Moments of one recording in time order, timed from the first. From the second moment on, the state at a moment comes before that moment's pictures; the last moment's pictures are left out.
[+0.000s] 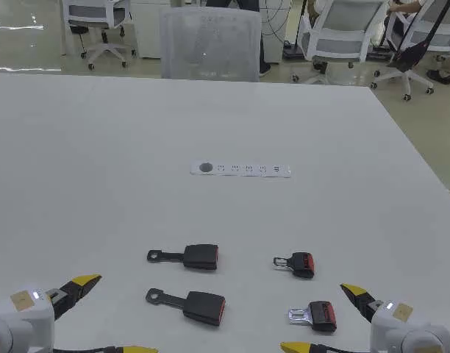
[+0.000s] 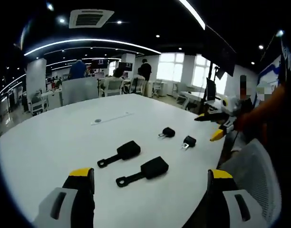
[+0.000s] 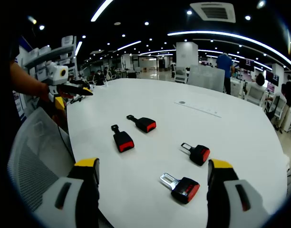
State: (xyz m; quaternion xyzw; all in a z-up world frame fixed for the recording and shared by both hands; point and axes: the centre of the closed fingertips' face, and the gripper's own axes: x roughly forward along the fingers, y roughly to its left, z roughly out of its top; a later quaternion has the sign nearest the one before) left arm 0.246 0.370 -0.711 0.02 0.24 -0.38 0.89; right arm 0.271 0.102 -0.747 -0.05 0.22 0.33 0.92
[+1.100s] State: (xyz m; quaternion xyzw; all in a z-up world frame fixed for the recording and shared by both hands) left arm 0.250 0.370 -0.712 0.03 0.24 -0.38 0.89; right arm 0.265 0.105 -0.747 -0.08 0.22 0.34 0.91
